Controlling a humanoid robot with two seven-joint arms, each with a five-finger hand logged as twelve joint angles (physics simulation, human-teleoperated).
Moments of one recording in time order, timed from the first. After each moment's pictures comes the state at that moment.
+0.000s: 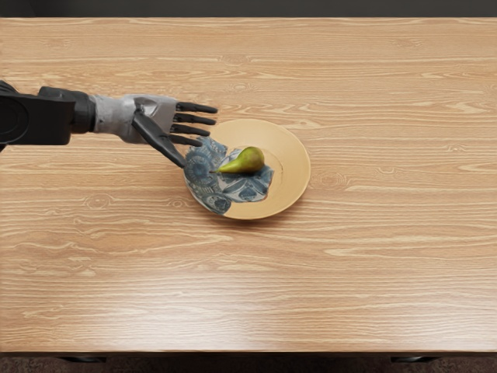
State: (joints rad) left arm -1.02 0.54 -0.62 -1.04 0.12 -0.55 0.61; right arm -0.02 0.00 0.03 0.11 -0.04 -0.03 -0.12
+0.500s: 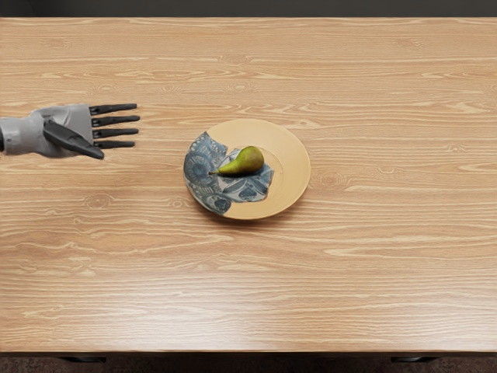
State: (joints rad) left arm -0.75 0.73 -0.87 -1.02 -0.02 -0.61 0.61; right arm -0.02 0.00 0.03 0.11 -0.04 -0.03 -0.12
